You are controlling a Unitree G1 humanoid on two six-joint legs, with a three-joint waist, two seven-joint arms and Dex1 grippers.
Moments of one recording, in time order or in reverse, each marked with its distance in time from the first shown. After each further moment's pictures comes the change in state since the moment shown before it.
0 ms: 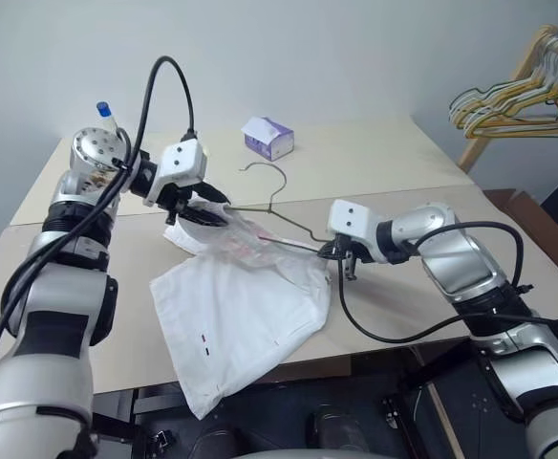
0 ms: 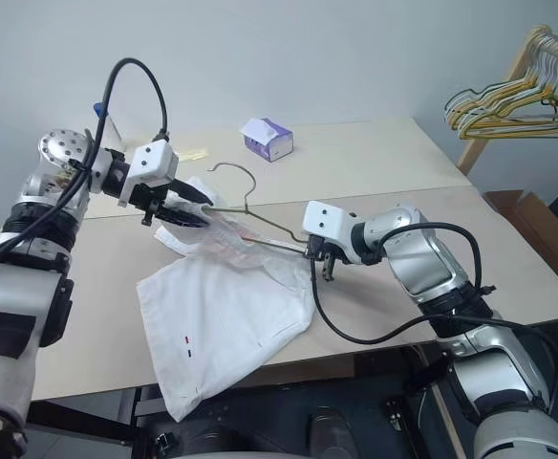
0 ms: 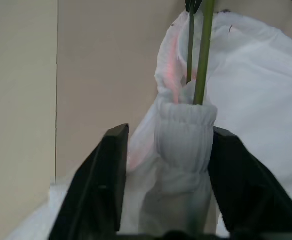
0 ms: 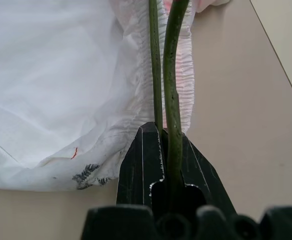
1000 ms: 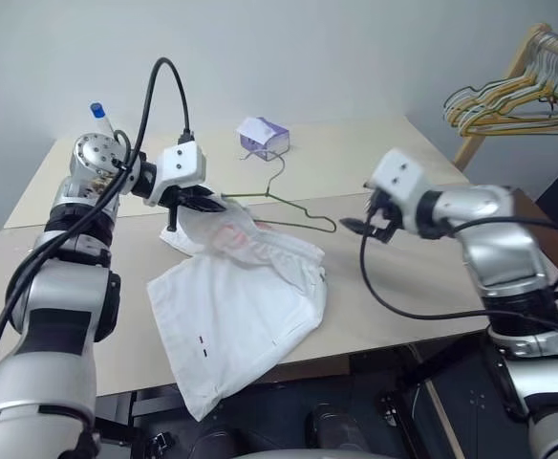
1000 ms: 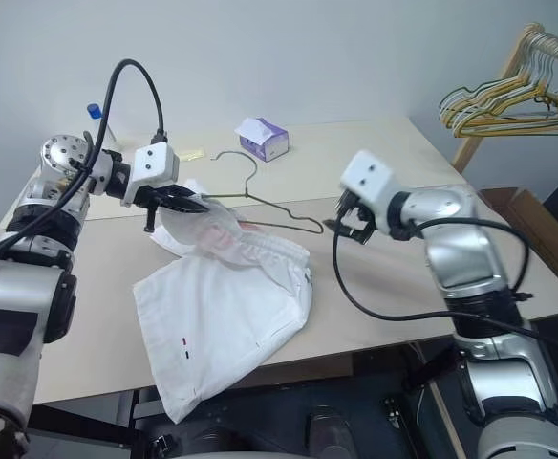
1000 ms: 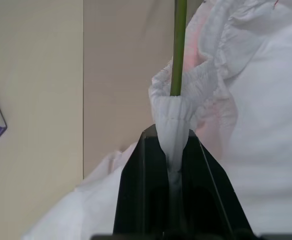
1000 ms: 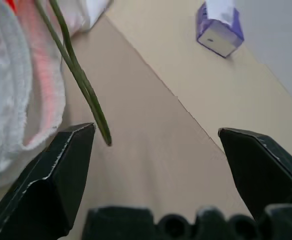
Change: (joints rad) left arm -0.019 -0.006 0.057 0.093 0.092 -0.108 0.145; right arm 0.039 -0.041 -0.348 -0.177 0.084 0.197 -0.197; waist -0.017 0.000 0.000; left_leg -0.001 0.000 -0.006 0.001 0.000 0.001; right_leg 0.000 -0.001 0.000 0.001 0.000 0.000
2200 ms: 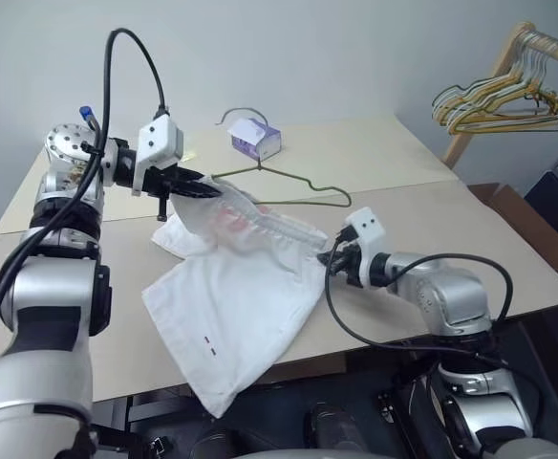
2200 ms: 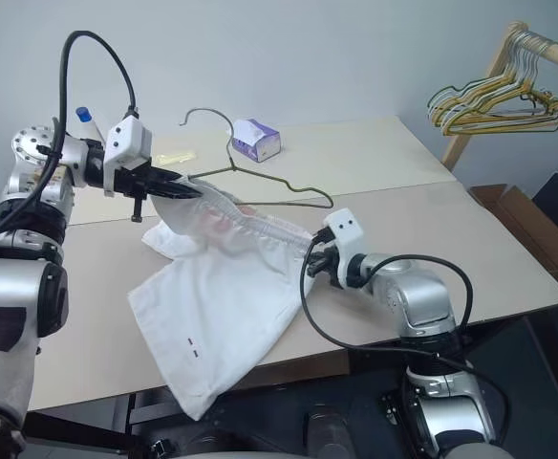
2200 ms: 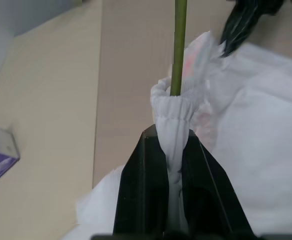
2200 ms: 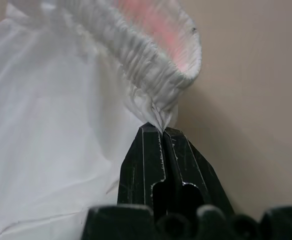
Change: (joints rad) left arm -0.020 0.028 0.115 -0.012 -0.133 0.056 -0.159; right arm 0.183 0.295 0.005 0.055 0.216 0.247 -0.356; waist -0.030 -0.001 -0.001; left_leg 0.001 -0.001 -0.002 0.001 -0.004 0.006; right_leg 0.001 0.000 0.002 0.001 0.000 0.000
